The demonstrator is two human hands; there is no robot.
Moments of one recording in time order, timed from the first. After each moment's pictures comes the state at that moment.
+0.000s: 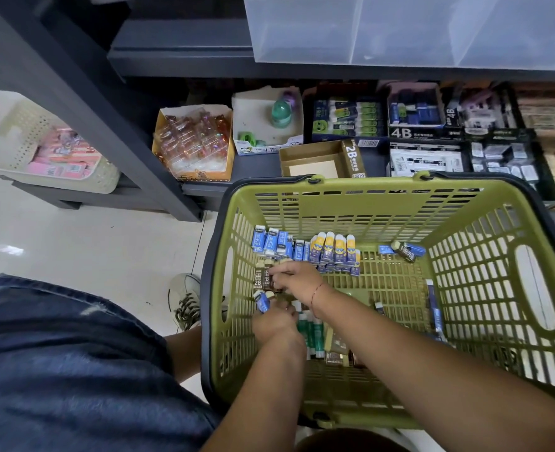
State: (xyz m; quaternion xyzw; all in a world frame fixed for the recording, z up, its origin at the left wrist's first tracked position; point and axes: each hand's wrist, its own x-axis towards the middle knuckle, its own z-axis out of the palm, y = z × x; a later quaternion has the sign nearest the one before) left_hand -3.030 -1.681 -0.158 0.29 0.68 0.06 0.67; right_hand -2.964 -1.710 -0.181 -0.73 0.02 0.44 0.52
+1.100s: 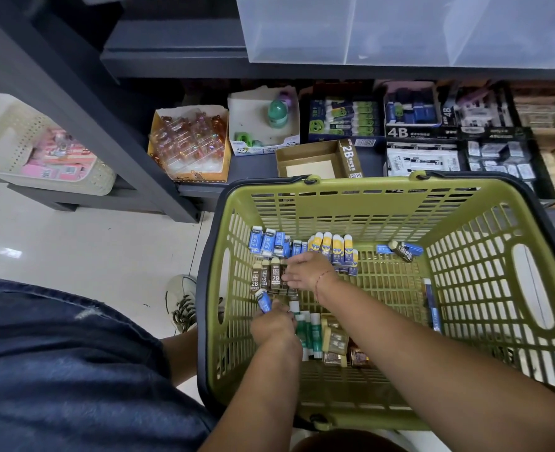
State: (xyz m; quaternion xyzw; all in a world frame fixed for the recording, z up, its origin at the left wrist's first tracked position) left_hand -3.031 -1.678 -0.165 0.35 0.69 -0.01 0.64; right_hand -2.938 -1.717 -0.185 -0.68 0.18 0.45 0.56
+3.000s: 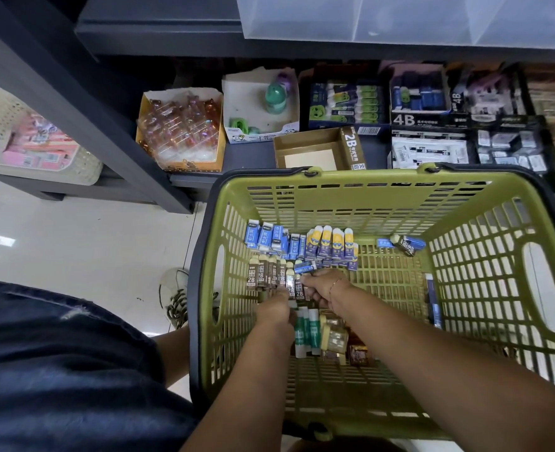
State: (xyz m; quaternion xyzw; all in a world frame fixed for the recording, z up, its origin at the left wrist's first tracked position) left_hand -3.017 -1.667 -0.179 0.36 0.67 -0.10 0.65; right_hand -2.945 -1.750 -0.234 -0.74 0.23 0.47 0.42
